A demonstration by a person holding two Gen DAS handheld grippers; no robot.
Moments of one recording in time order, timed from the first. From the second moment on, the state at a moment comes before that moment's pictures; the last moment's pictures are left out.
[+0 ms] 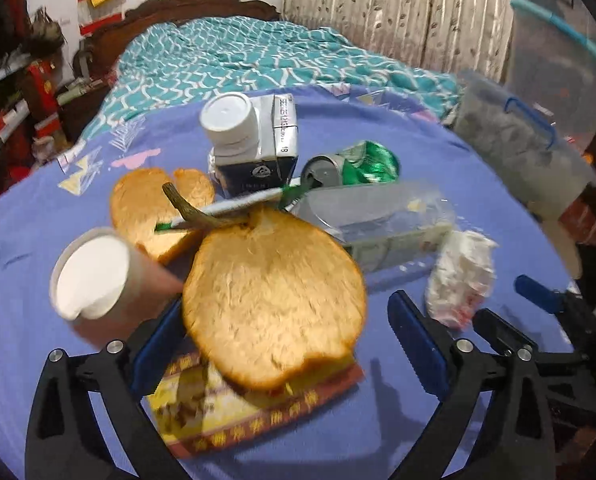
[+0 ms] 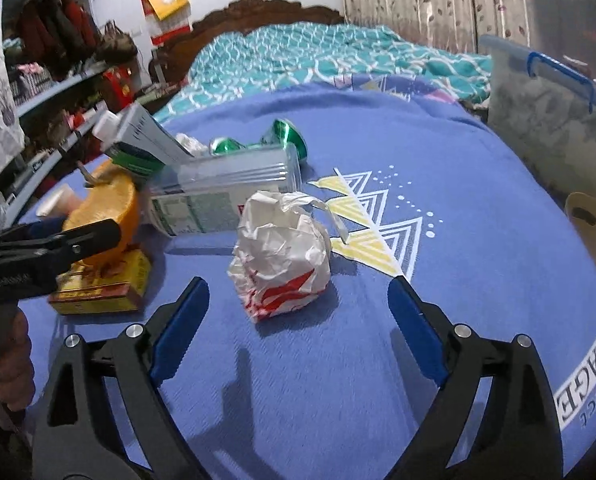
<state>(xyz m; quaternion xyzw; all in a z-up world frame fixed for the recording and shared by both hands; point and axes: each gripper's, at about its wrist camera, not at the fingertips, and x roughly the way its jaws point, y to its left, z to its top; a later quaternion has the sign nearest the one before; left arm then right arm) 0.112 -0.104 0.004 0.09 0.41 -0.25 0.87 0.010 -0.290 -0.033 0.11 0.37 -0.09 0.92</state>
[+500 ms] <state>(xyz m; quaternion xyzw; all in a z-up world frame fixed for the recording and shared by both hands) 0.070 -0.054 0.027 0.01 0.40 -0.34 0.85 -0.019 -0.289 -0.045 0.12 0.38 -0.09 0.91</state>
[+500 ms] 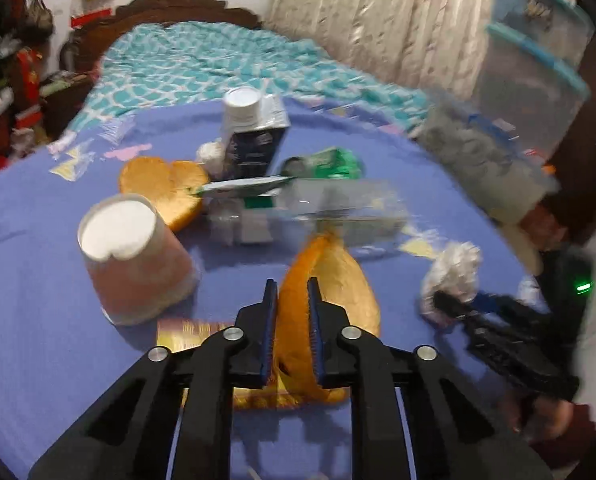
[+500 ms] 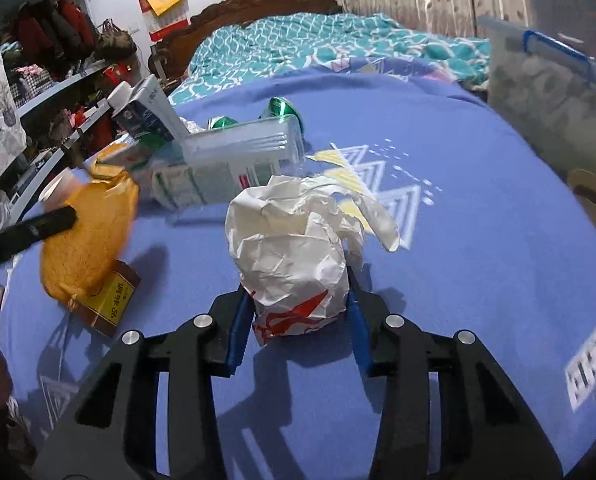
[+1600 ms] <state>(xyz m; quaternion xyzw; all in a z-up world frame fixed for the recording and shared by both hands) 0.020 -0.155 -0.012 0.07 0.46 -0.40 0.79 -0.124 -0.345 -0.049 0.18 0.34 -0.19 0.90</state>
